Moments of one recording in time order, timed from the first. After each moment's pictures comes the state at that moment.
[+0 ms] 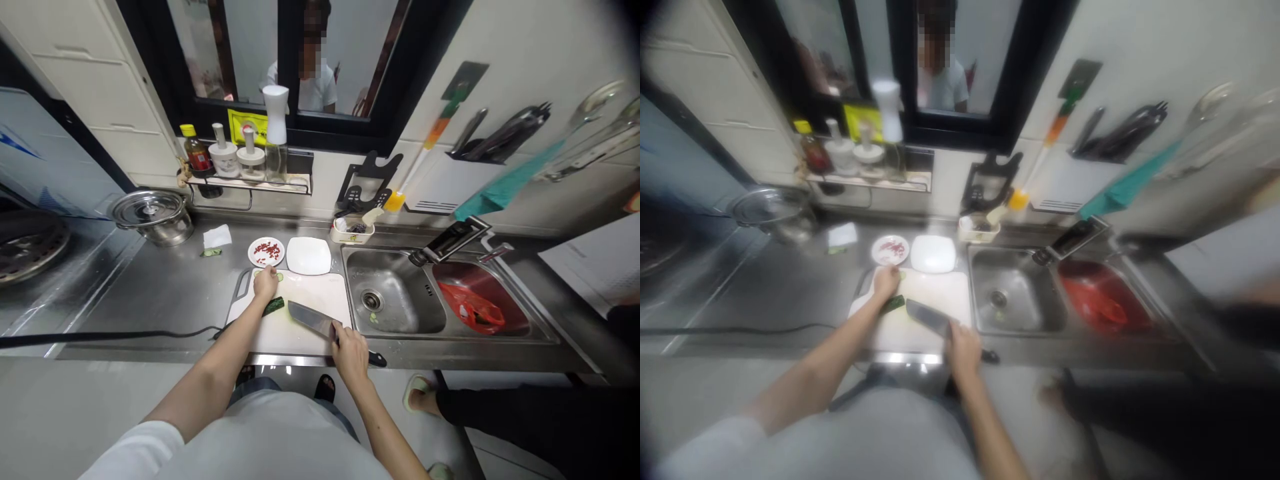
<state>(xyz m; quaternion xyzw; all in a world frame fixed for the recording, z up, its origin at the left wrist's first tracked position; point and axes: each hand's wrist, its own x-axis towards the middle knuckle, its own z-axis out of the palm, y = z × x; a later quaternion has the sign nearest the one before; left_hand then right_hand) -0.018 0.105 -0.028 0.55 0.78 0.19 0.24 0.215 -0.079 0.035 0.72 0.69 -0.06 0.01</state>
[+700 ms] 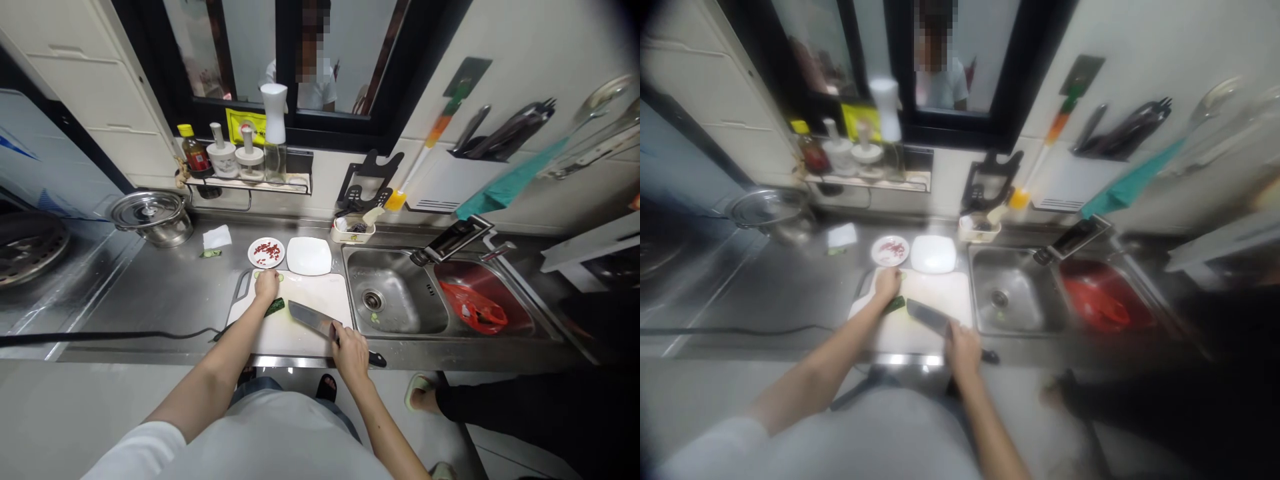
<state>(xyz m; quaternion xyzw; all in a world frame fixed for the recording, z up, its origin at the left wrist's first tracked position) -0.013 0.102 -0.020 0.62 0.75 0.14 0.19 0.215 -0.075 0.032 0.72 0.69 -0.07 0.00</state>
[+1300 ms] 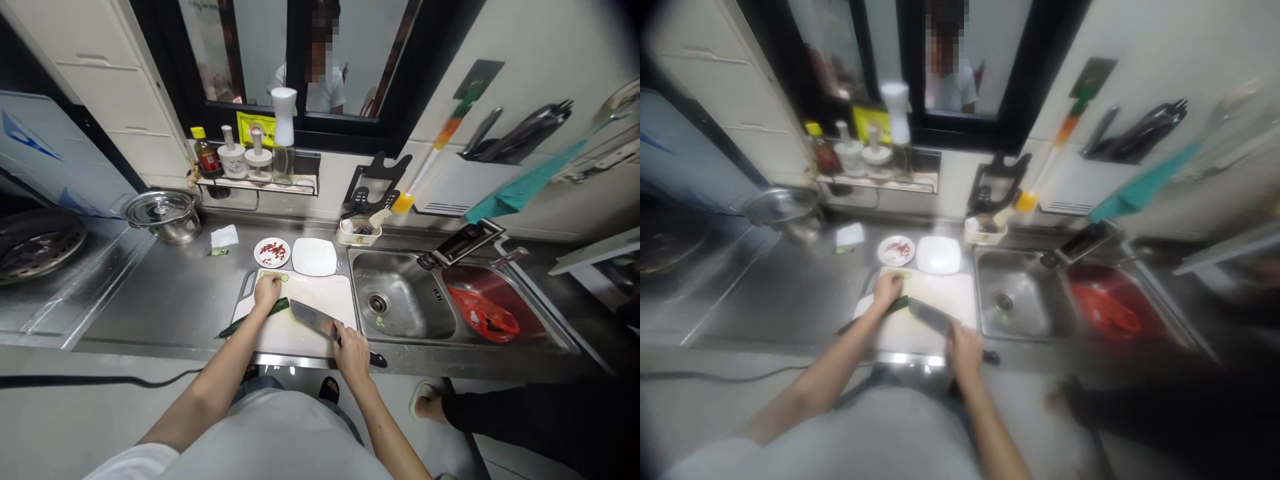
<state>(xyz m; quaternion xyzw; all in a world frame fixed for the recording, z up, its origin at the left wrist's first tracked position) -0.026 0.078 -0.018 0.60 0.74 0.22 0.21 0.210 -0.072 0.035 0.72 0.68 -0.09 0.00</state>
